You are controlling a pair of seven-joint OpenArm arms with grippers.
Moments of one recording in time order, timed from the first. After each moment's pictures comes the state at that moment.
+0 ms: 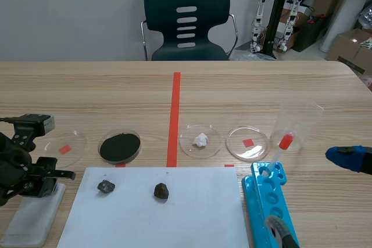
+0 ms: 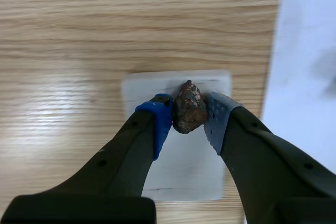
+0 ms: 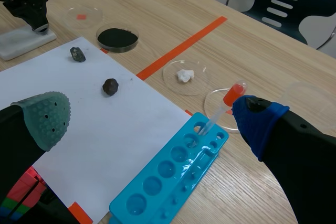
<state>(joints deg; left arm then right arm) 1.1 -30.0 11.6 82.6 -25.9 5.7 62.4 -63.1 26.0 11.5 116.8 -2.5 25.3 31.9</state>
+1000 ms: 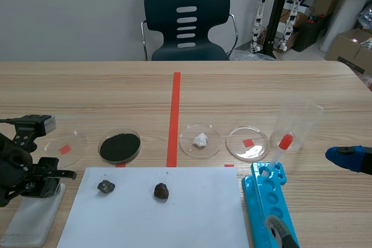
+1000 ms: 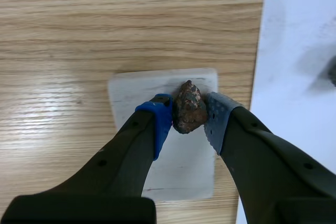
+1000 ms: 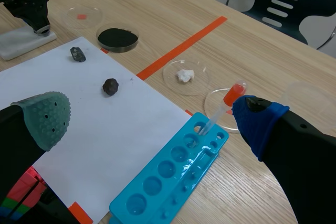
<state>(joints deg) 1.3 -30.5 11.6 82.5 -29.1 5.5 61.8 -63.1 26.0 11.5 116.8 -2.5 25.3 32.0</state>
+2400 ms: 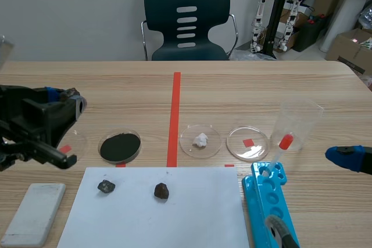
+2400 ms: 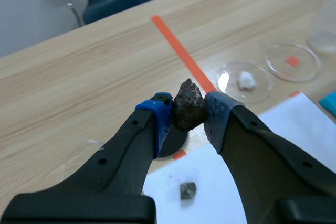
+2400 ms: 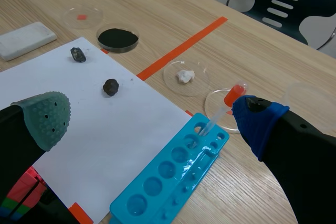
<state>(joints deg) 36.4 -39.4 4.9 121.8 -21.7 -2.5 2.8 -63.1 26.0 11.5 116.8 -2.5 25.3 32.0</state>
